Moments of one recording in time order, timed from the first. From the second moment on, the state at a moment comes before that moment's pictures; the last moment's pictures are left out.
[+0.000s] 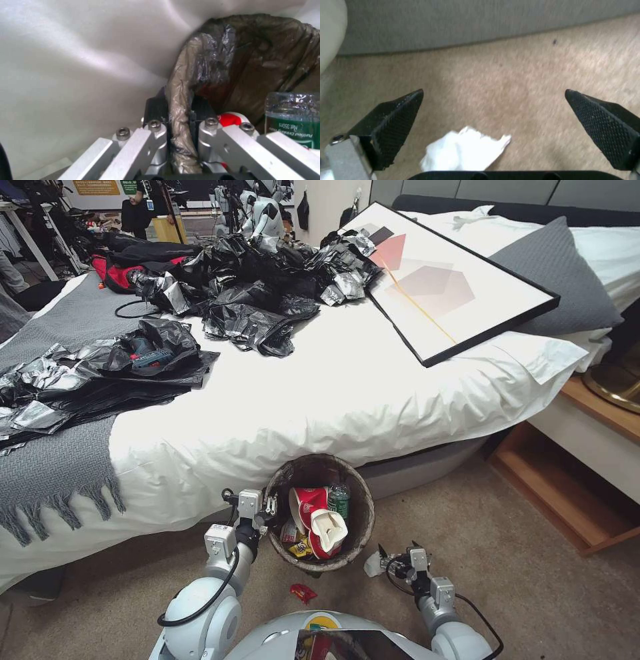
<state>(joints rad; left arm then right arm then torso) 1.68 -1.39 -0.34 -2.28 -0.21 0.38 -0.07 -1.67 1.30 0.47 1.71 0.27 -0.07 0.00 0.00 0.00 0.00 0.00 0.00</state>
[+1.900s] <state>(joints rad) 1.67 -1.40 -0.34 -2.28 -0.20 0.39 -0.07 -1.50 1.29 0.36 1.49 0.24 -0.28 -0.01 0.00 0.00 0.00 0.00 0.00</state>
